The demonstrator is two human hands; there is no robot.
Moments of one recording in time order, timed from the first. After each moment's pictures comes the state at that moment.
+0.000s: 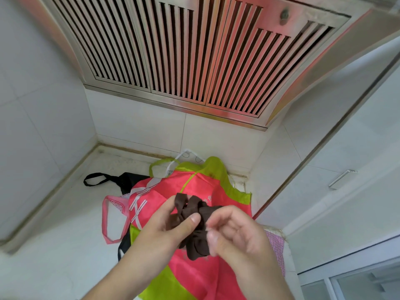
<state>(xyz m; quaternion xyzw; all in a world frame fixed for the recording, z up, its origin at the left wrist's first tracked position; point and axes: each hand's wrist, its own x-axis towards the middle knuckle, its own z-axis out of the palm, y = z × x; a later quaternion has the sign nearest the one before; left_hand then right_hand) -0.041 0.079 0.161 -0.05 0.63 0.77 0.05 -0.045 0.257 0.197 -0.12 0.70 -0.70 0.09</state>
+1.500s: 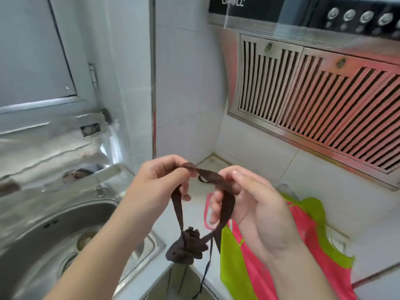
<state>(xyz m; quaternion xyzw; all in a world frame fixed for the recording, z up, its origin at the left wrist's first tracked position) 0.176 -0.076 0.262 -0.16 0.64 0.69 -0.29 0.067 0.078 0.276 -0.29 0.50 -0.73 0.37</state>
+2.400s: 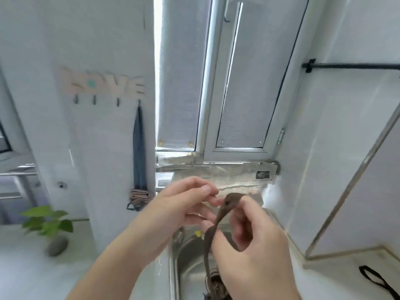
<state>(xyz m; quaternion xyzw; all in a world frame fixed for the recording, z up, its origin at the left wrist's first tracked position) 0.600 -0.168 0.319 -0.29 0.56 0.66 -0.41 0.451 -0.084 0.308 -0.60 0.58 -0.53 0.11</state>
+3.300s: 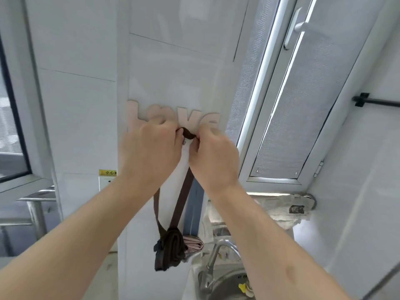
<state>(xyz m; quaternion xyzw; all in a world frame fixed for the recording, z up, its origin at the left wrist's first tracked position) 0.782 -0.390 0.394 -0.53 0.64 -0.29 -0.48 0.646 -0.392 0.391 -0.67 0.53 -0.46 -0.25</state>
